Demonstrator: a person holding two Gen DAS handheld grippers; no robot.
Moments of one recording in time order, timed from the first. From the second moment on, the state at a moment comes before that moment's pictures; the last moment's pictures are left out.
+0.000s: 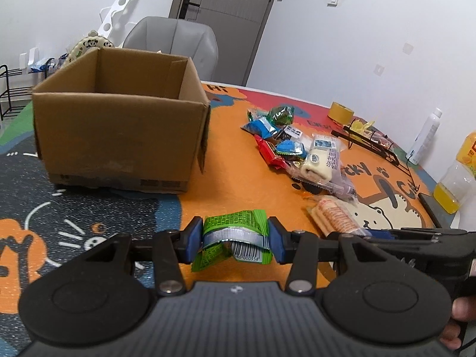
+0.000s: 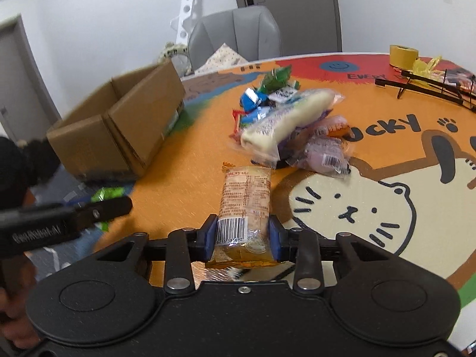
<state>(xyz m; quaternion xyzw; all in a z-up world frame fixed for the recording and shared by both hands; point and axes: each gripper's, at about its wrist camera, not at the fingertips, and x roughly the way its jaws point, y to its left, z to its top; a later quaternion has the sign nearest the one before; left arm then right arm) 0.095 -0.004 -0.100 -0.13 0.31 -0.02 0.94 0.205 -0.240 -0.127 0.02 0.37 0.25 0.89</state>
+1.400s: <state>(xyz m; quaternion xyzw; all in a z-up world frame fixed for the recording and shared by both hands) 0.109 0.054 -0.032 -0.08 0.25 0.06 0.96 0.238 -0.141 -0.061 0.04 0.29 0.34 0.89</state>
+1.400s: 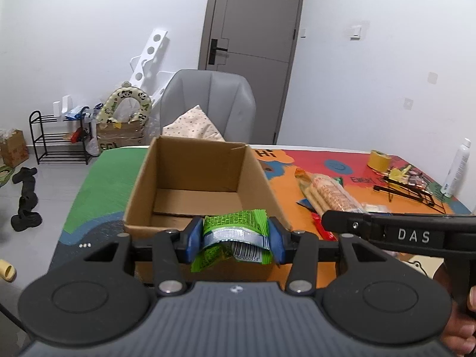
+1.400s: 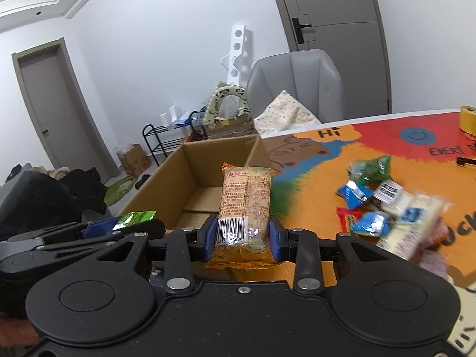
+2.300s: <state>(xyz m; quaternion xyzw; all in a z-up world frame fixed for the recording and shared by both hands) 0.170 0.108 -0.028 -0.11 0.25 0.09 0.96 0.287 -0.082 -0.048 0.03 0.30 0.36 0.88</state>
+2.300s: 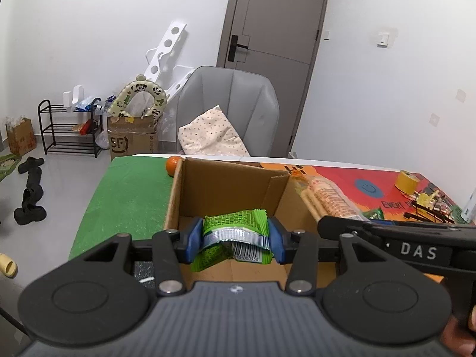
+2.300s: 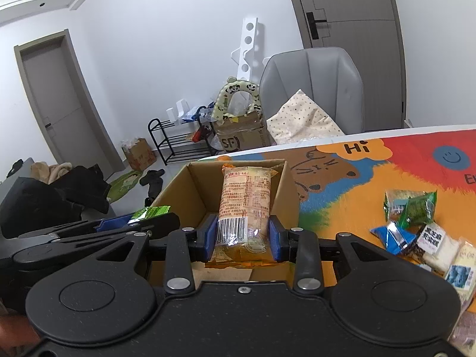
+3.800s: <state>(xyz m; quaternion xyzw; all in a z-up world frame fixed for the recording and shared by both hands) 0.145 0.079 -0.026 -0.13 0.27 0.11 0.95 0.267 -0.171 -0.066 0.07 0.33 0.28 0.90</state>
